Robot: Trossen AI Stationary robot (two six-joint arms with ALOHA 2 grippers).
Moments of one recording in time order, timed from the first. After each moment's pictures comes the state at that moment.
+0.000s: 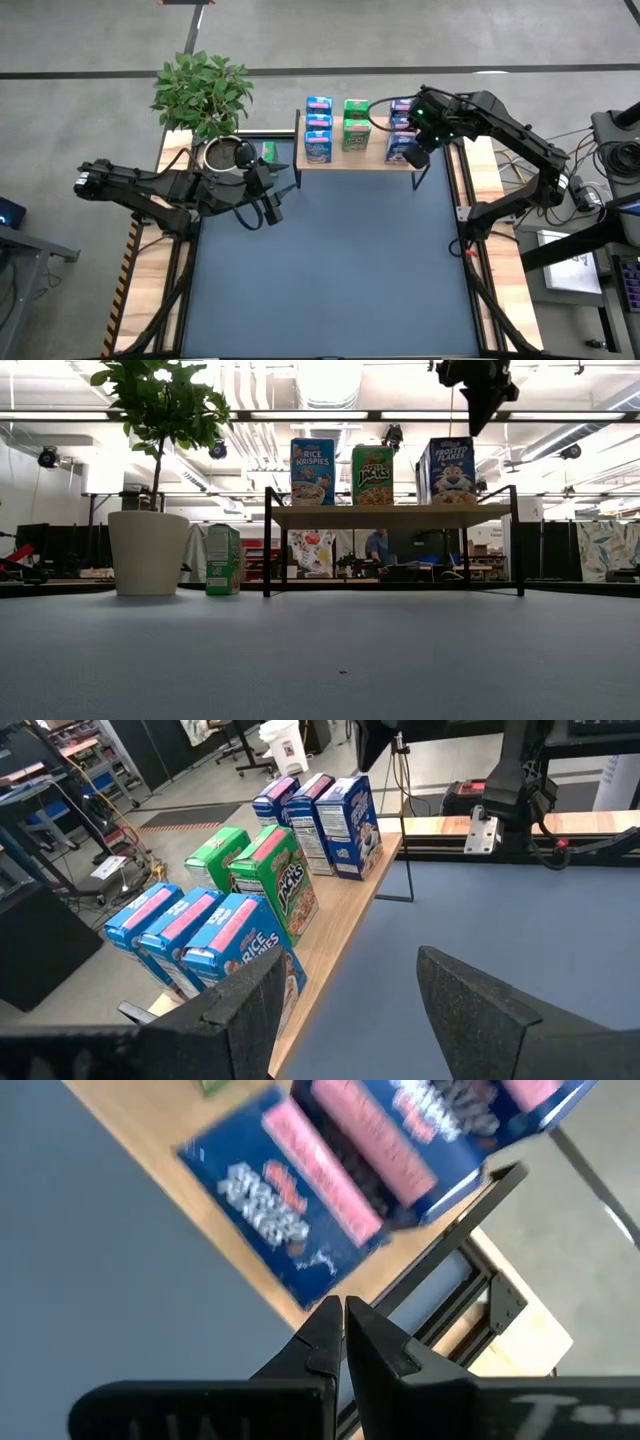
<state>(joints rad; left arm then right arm) -0.19 1.18 1.21 -0.43 -0.70 -0.01 -0.53 1.38 1.68 -1.51 0.21 0.14</state>
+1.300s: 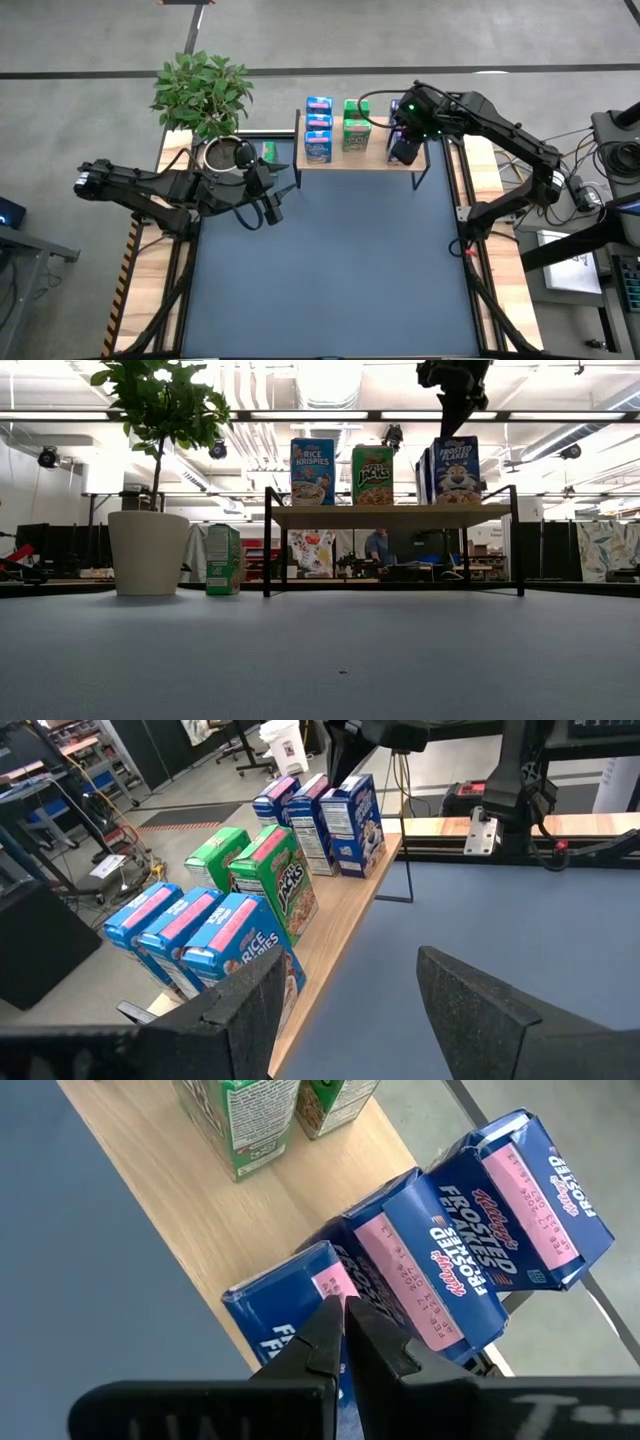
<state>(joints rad) -0.19 1.18 1.21 -0.43 -0.70 -0.01 -0.53 1.41 1.66 -1.30 0.21 -0.03</state>
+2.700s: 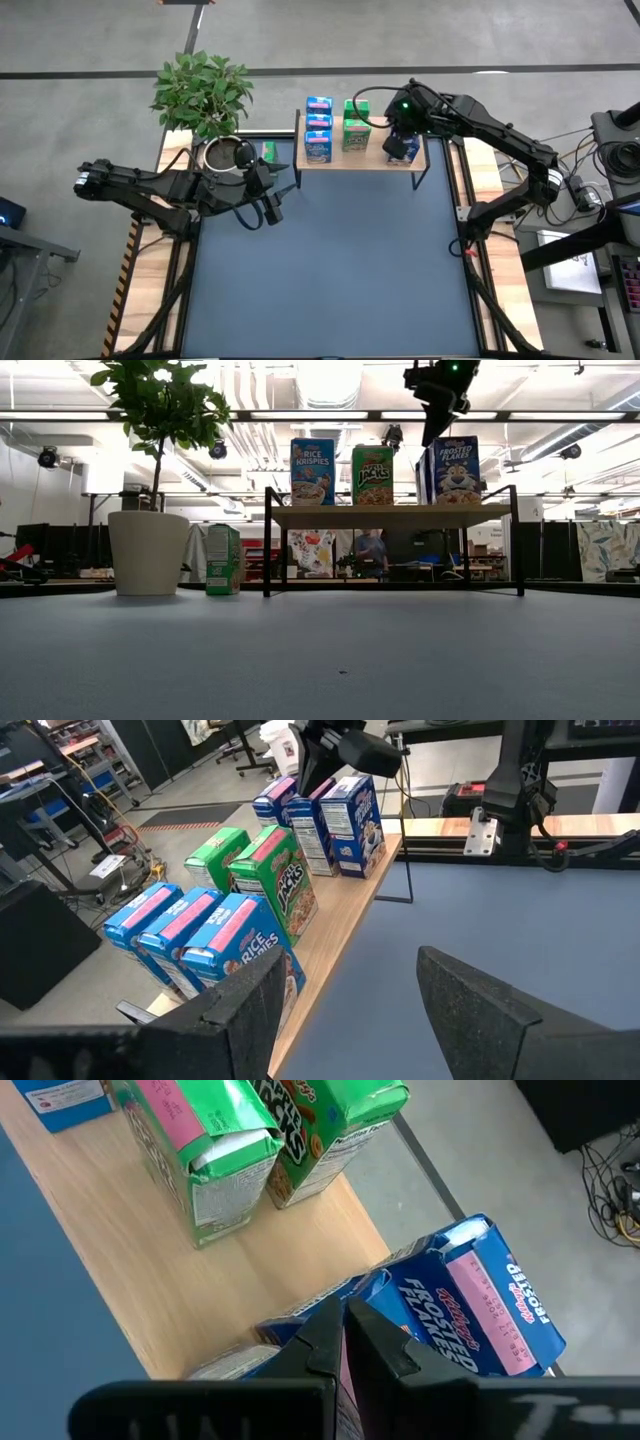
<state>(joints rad) -0.19 1.18 1.21 -0.43 -0.70 -0.01 -0.53 1.42 1.60 -1.10 0.29 -0.16</state>
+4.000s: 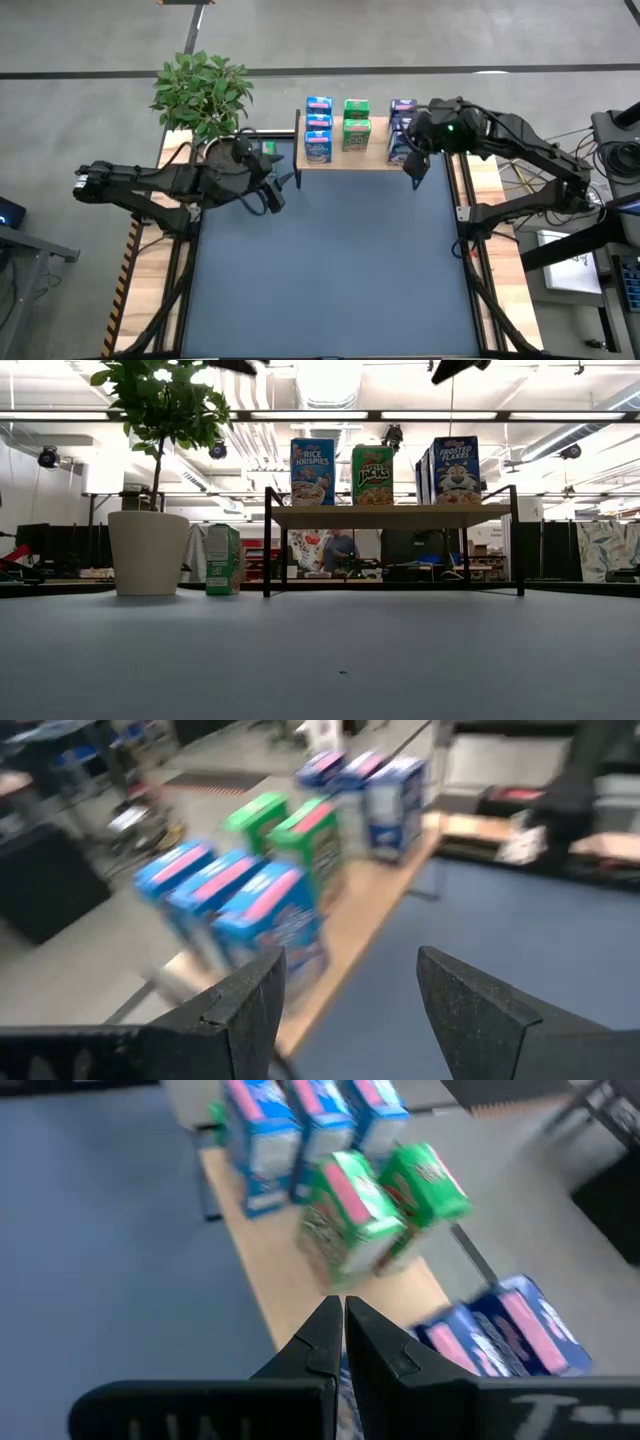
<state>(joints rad) -0.11 1.18 1.21 -0.47 -0.70 -0.15 -0.31 1.19 1.57 -1.07 0.23 -0.08</state>
